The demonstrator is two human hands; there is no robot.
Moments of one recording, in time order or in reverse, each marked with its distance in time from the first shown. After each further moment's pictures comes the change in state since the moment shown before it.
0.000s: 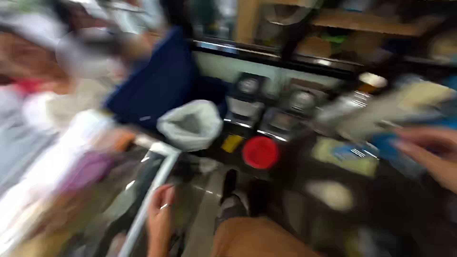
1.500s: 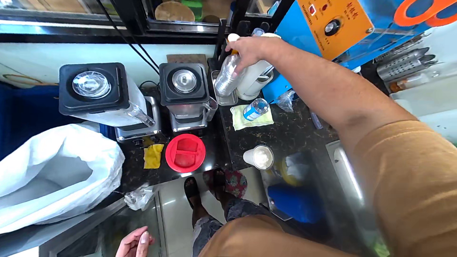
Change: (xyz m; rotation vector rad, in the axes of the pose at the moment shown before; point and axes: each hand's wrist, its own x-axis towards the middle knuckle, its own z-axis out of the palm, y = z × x) left_hand -0.001 -0.059 0.113 -0.279 -0.555 -0.073; right_hand 0.217 0.166 0.018 -0.734 -0.538 0.344
